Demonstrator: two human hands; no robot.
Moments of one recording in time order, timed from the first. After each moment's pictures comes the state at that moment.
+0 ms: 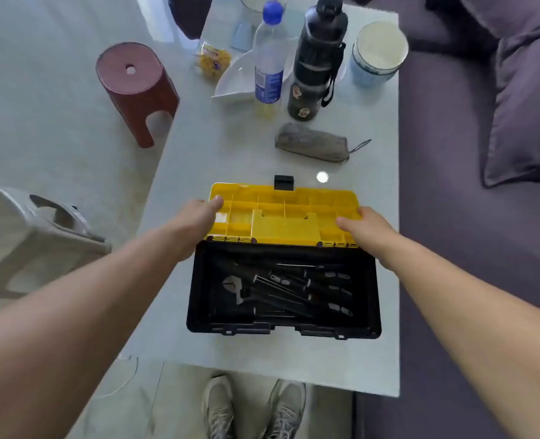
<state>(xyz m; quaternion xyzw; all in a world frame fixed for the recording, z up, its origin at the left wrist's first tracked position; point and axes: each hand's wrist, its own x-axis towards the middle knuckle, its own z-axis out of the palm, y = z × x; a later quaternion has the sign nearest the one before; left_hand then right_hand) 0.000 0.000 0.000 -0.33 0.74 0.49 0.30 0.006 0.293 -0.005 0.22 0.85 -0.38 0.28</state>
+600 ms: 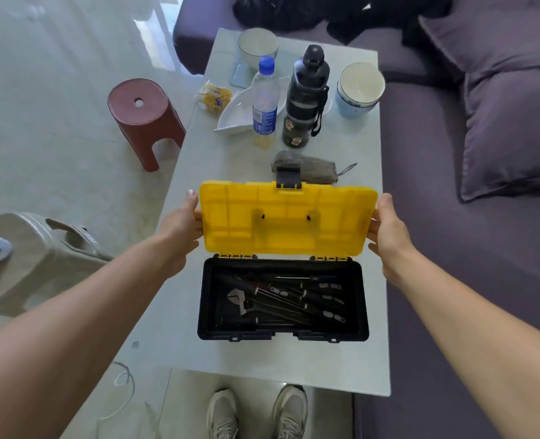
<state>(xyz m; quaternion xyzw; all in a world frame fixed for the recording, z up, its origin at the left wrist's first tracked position) 0.006 -0.019 0.062 -0.36 0.67 0.61 0.23 0.019 0.300 0.063 0.34 0.73 -0.58 0.14</state>
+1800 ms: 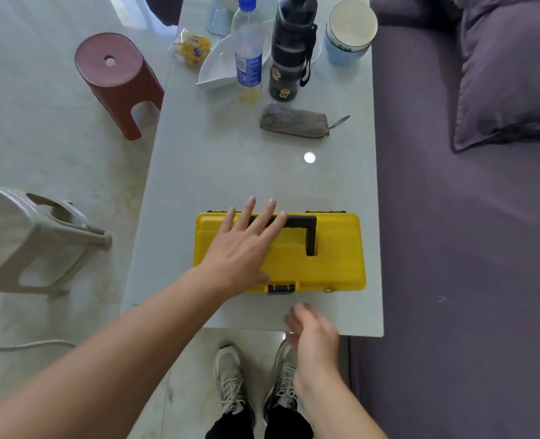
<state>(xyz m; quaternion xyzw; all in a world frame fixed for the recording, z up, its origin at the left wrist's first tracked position) 0.099 0.052 0.039 0.25 0.94 0.06 0.22 0.234 0.170 0.039 0.57 0.51 -0.64 0.13</state>
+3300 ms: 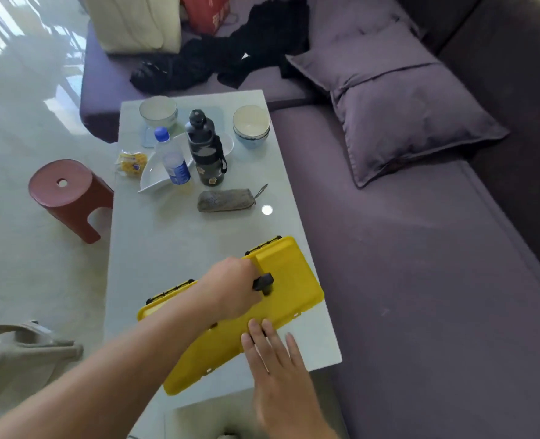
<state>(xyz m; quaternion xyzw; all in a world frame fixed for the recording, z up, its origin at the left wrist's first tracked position) 0.067 0.143 0.178 0.28 0.91 0.06 0.32 0.256 0.210 0.085 -0.05 0.99 -0.11 0.02</state>
